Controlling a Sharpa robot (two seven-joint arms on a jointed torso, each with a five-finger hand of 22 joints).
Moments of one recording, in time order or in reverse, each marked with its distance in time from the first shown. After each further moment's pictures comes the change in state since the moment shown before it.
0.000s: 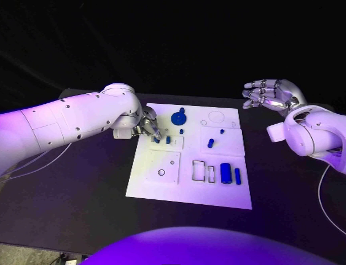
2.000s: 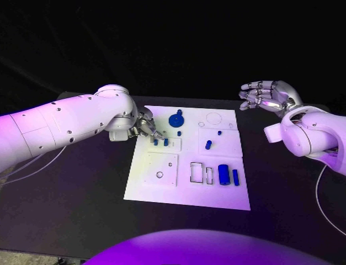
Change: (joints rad) left arm -0.002 -0.029 0.020 0.034 0.005 -0.022 -0.001; left_hand -0.056 -0.041 -0.320 0.185 -0.182 0.071 -0.053 -0.009 -0.070 0.001 -0.002 -0.018 -0.034 0.000 -0.007 0.000 0.000 0.000 0.004 -0.004 -0.003 -0.002; right arm 0.000 -0.001 0.000 -0.001 0.002 0.003 0.003; right_hand -0.004 0.004 -0.013 0.013 0.000 -0.003 0.003 0.004 -0.002 0.000 0.000 0.008 -0.005 0.000 0.000 0.000 0.000 0.000 0.004 0.004 -0.004 -0.007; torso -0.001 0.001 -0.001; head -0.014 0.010
